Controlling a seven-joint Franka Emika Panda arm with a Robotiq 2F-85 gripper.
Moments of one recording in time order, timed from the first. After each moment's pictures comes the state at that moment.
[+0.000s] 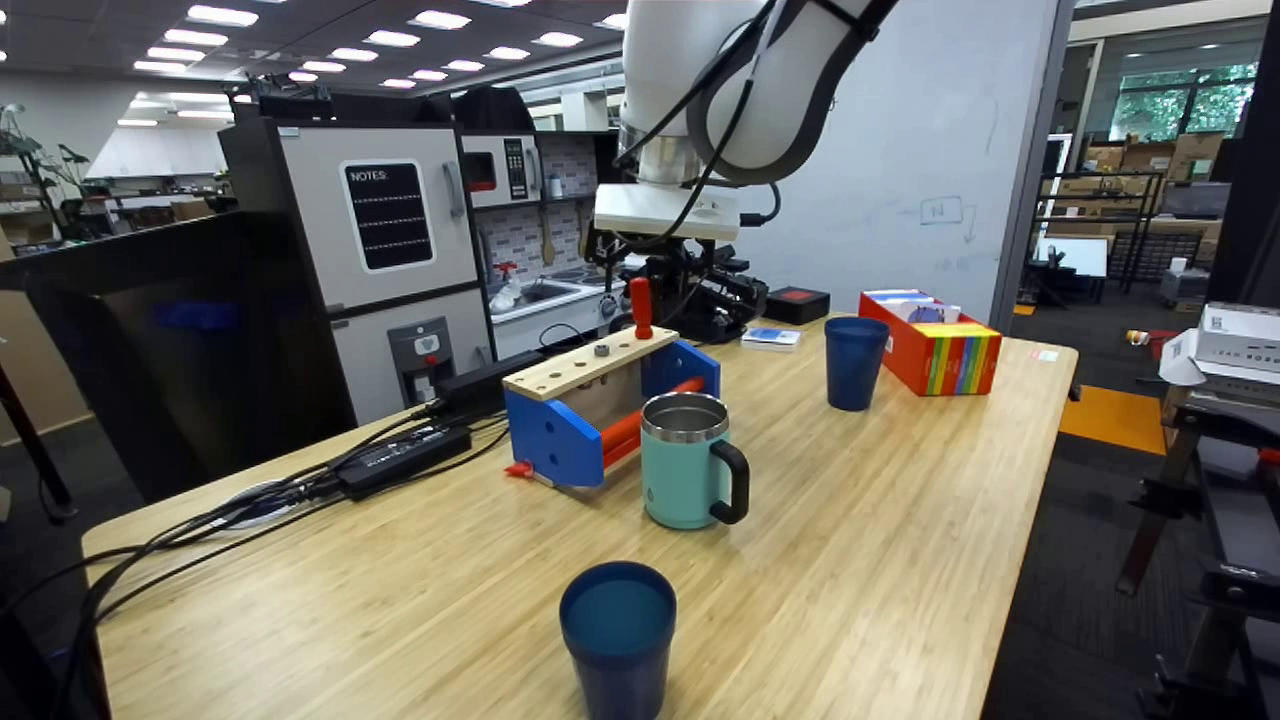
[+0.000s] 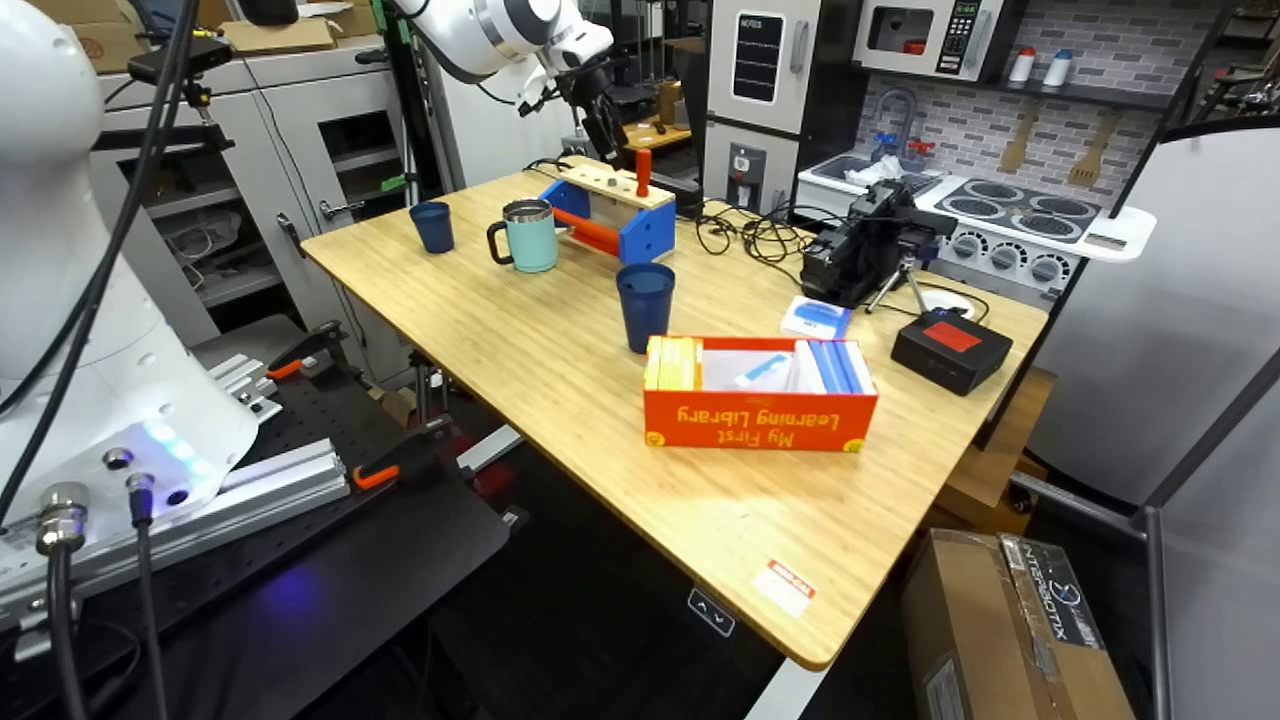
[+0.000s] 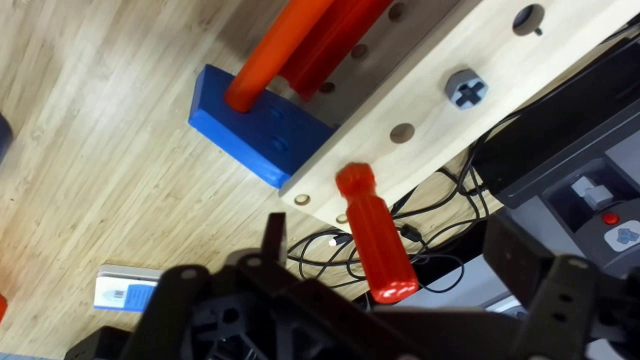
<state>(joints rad) 0.58 0.66 -0.45 -1.81 -0.20 2.74 1.30</state>
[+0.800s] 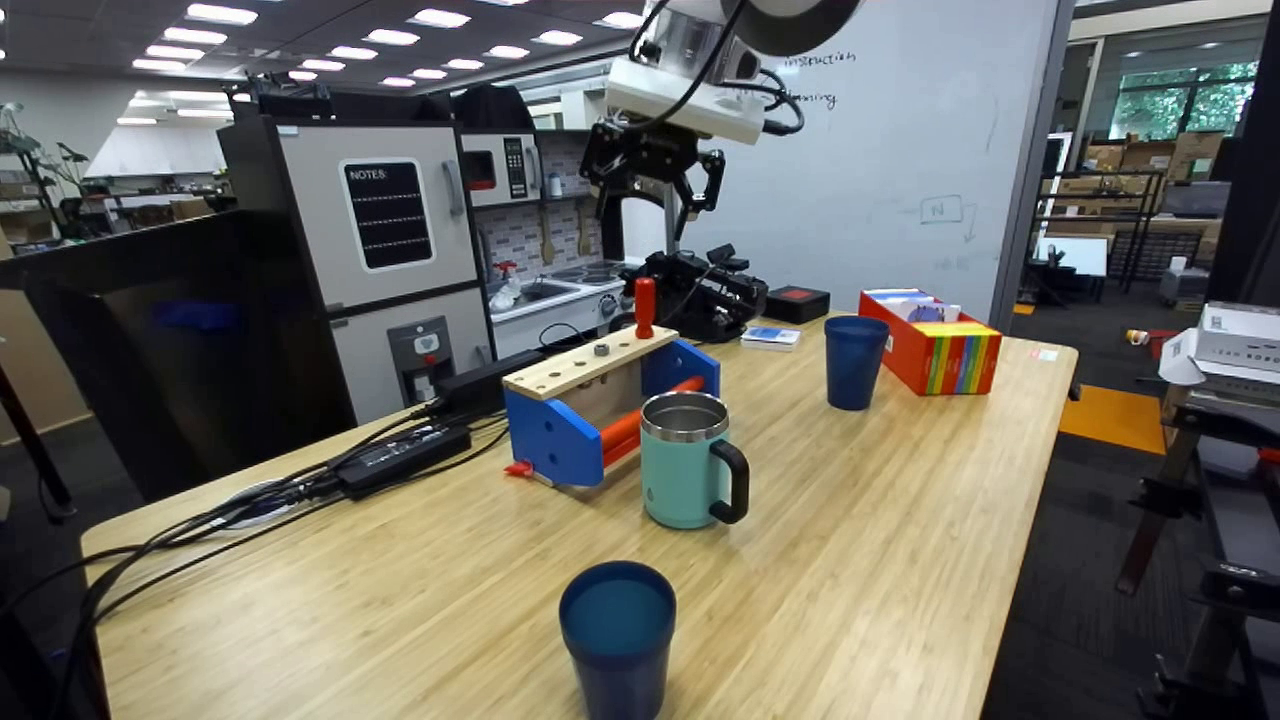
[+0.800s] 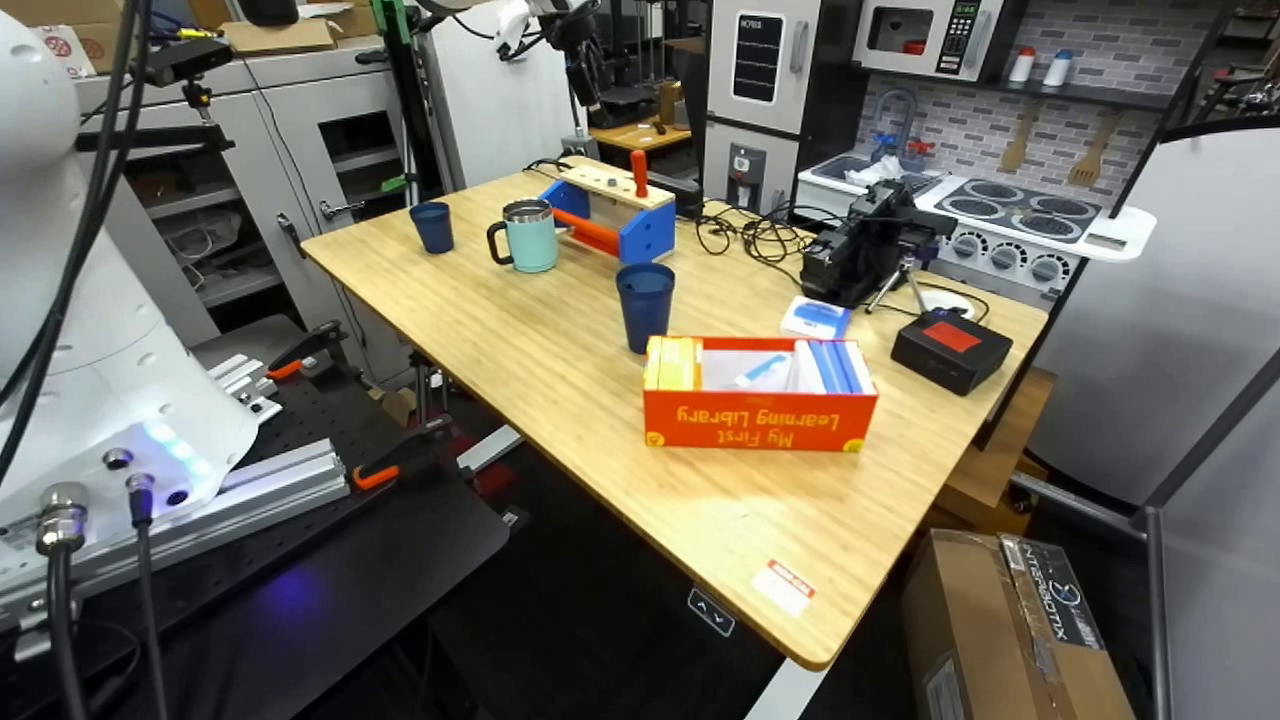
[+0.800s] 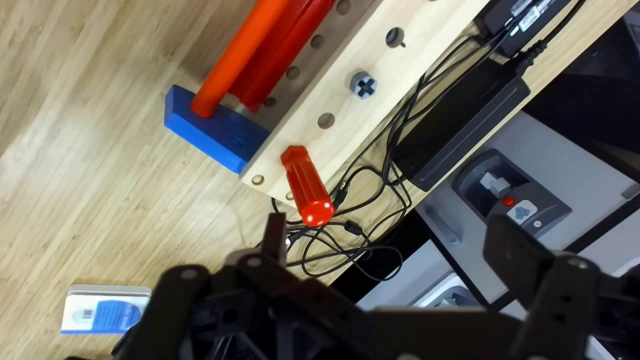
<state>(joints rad) 0.39 0.41 -0.22 -1.93 -0.15 2.77 1.20</state>
